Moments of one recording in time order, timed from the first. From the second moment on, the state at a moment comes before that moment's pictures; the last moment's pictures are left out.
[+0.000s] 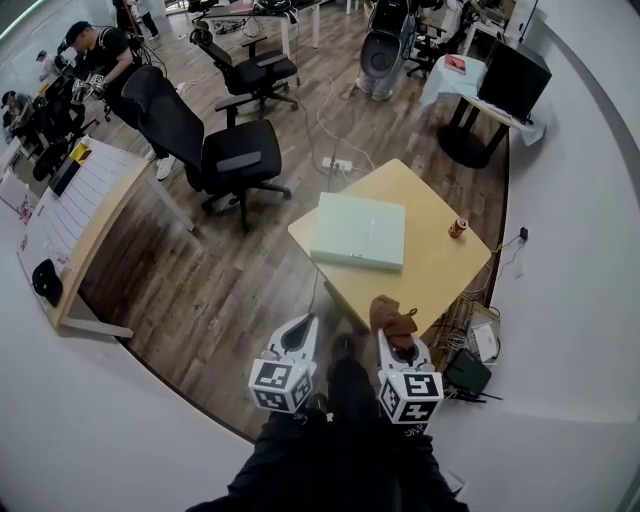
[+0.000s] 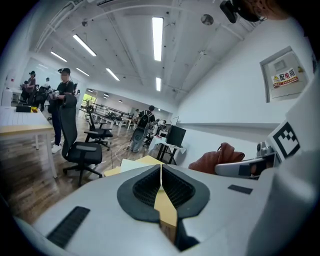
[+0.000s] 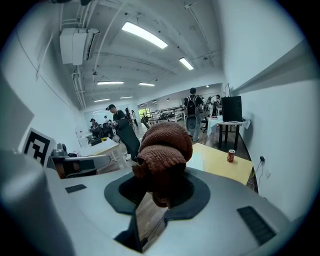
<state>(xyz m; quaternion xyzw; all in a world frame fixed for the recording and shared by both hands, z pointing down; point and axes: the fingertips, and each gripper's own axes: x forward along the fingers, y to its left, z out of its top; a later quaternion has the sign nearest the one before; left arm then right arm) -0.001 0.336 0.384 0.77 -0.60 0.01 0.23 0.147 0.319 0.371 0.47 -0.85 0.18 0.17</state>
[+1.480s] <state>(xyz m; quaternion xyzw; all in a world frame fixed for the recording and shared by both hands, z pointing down) -0.088 -0.021 0.628 0.71 -0.56 0.18 0.39 0.152 -0.025 0.515 0.52 -0.77 0.27 0.26</state>
